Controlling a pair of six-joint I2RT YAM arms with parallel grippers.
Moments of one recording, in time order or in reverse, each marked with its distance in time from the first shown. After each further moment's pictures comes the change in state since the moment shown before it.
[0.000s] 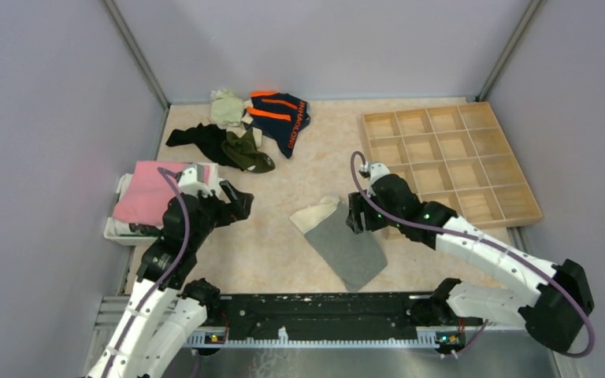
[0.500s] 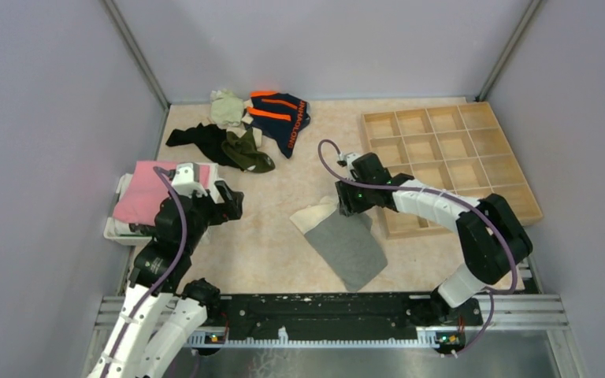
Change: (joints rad) left arm 0.000 -0.021 0.101 -0.076 -0.108 0.161; right arm -0.184 0.536 0.174 0.160 -0.189 -0.209
